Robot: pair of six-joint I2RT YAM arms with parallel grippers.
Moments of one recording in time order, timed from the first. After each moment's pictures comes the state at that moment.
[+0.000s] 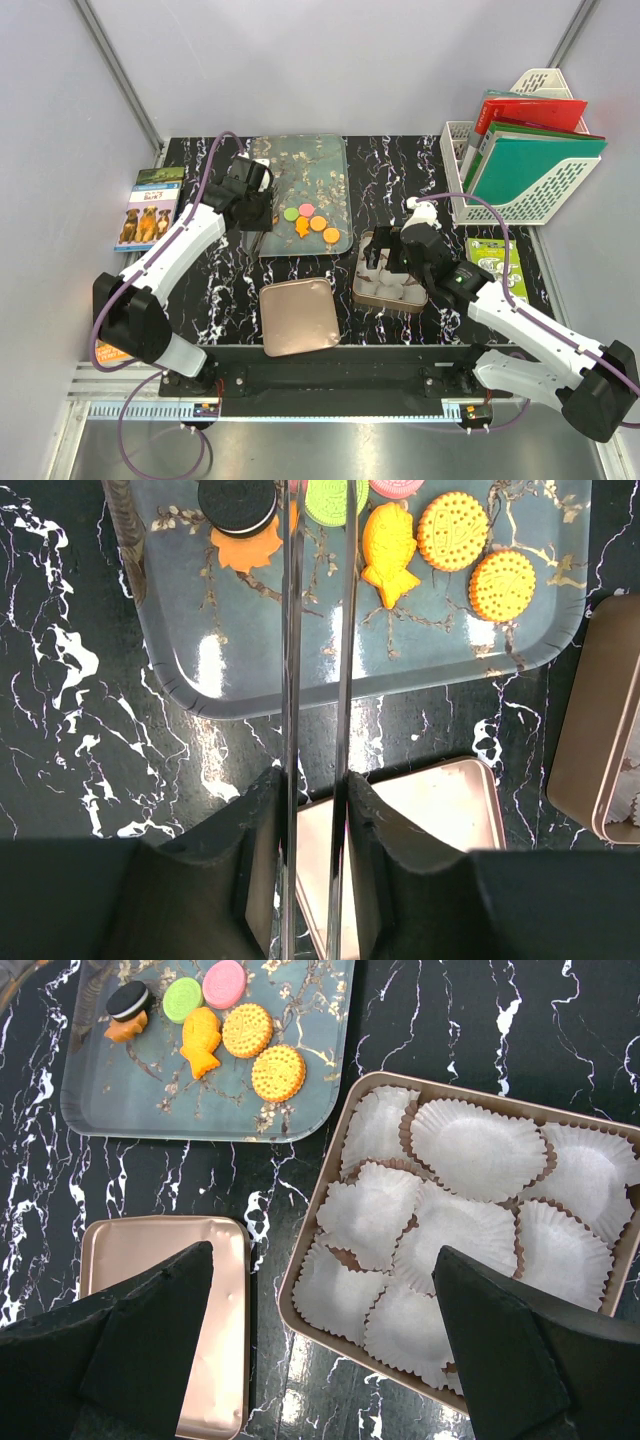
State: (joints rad) left arm -0.42 1.49 1.31 -0.80 -0.07 -0.33; right arm 0.73 1.01 0.77 -0.31 0.30 0.58
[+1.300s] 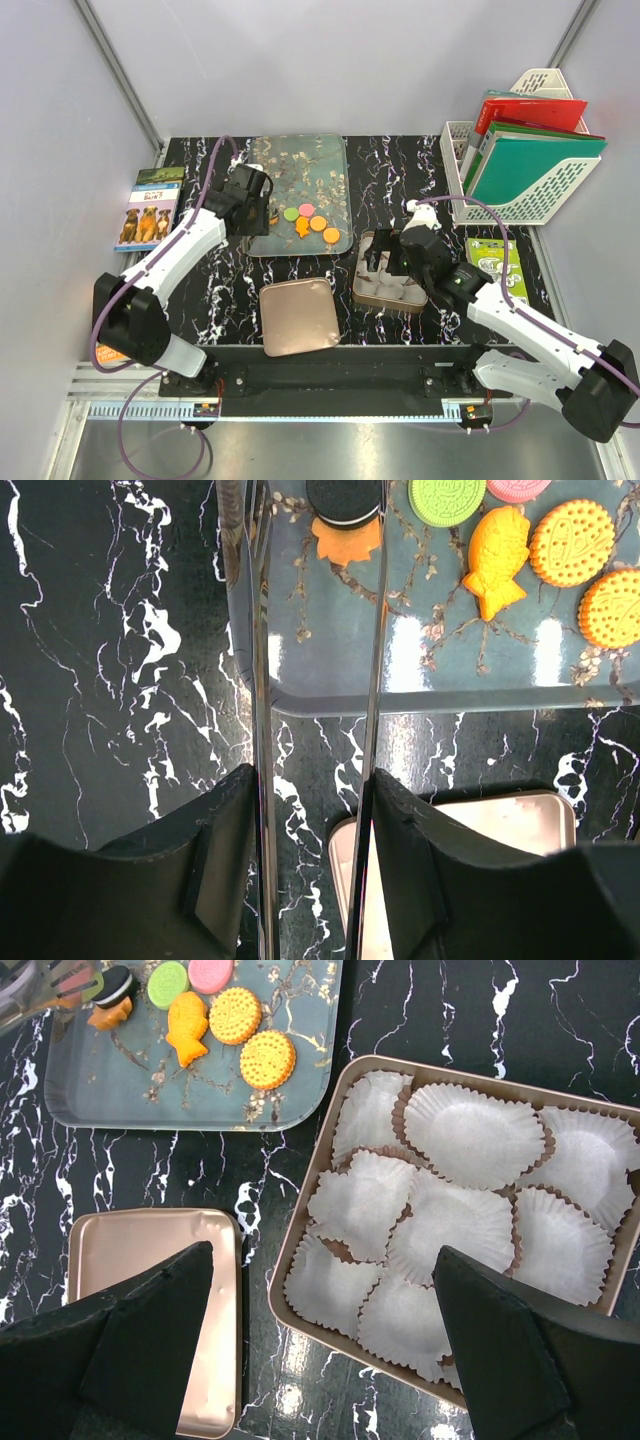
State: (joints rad) left arm -0.42 1.47 1.24 -0.78 -0.24 -0.34; right arm 0.73 1.01 0.75 -0.31 0.30 0.59
